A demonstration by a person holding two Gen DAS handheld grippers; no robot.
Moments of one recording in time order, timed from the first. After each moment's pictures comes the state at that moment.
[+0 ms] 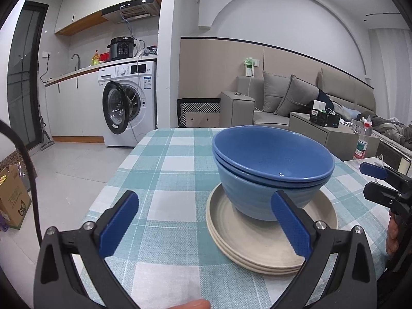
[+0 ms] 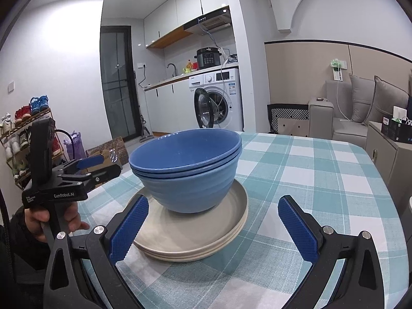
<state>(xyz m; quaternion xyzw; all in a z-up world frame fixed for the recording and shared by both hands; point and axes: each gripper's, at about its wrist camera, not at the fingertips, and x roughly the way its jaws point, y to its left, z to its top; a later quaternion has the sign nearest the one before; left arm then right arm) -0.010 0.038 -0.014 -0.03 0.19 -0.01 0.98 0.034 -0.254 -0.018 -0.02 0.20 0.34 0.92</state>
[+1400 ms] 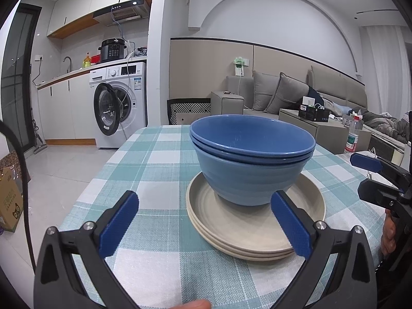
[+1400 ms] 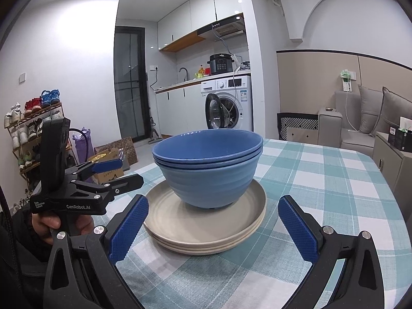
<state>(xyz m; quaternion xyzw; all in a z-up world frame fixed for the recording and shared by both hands) -0.025 0.017 -0.026 -0.02 0.19 -0.03 0.98 0.010 -0.245 -0.026 -0.03 0.18 0.36 0.91</state>
